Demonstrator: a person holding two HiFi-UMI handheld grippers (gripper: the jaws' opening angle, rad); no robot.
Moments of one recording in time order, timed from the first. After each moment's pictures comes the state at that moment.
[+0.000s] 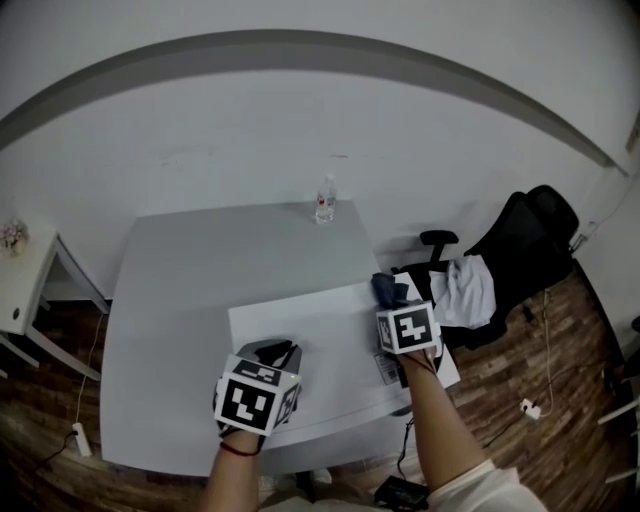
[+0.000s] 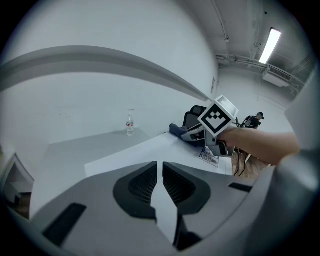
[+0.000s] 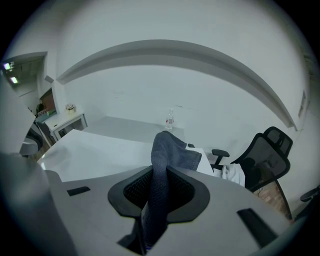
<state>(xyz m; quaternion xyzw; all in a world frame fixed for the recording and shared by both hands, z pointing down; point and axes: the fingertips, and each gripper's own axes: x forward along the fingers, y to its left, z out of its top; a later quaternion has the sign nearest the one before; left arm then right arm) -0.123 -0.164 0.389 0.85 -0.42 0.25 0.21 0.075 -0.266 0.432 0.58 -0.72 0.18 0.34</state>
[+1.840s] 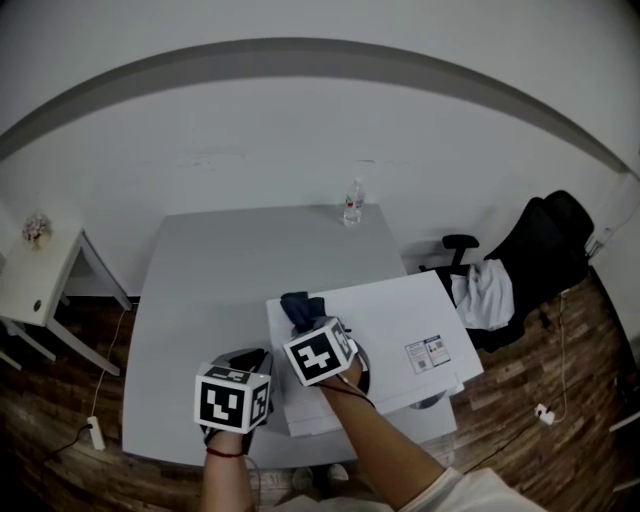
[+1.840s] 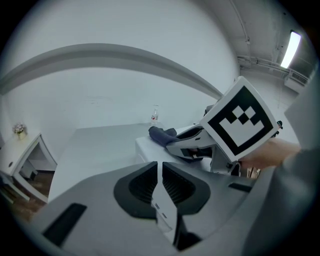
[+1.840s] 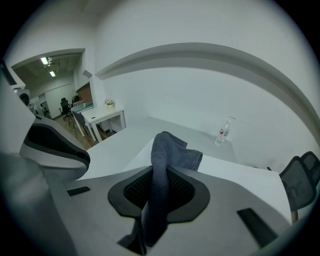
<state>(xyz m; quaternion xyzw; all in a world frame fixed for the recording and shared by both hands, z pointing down) -0.243 -0.129 0.405 0.79 -0.51 0.24 0.25 -0.184 -0.205 0.424 0.43 -0.82 0.12 0.36</state>
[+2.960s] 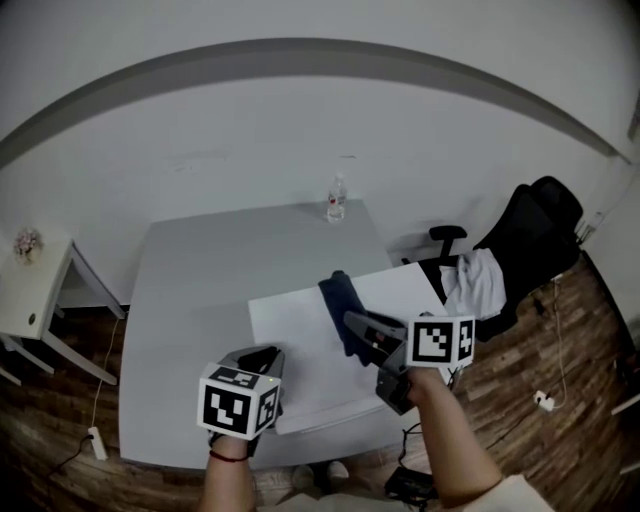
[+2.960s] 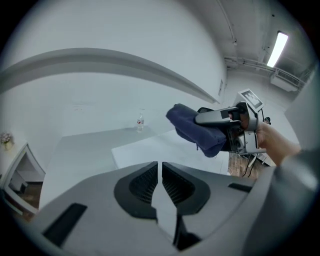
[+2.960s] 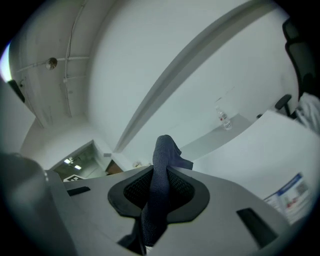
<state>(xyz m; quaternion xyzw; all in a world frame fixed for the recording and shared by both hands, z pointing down) -0.185 -0.126 0.382 0.83 -0.46 0.24 0.23 -0.065 -0.175 0.332 0.35 -0.86 0.38 -0.01</state>
